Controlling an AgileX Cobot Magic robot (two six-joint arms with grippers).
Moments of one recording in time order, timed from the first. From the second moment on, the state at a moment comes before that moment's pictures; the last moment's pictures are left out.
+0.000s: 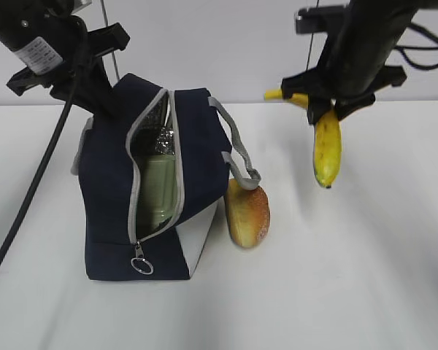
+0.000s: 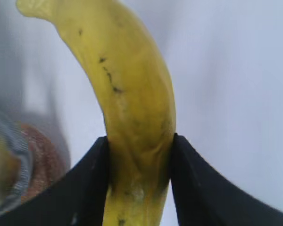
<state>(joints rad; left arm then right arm) -0.24 1.82 -1.66 -0.43 1.23 0.05 0.30 1.91 -1.58 -0.18 0.93 0.30</state>
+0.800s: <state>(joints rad) -0.24 1.82 -1.66 -0.43 1.23 0.06 0.31 1.95 -1.67 0.95 0.96 -0.20</state>
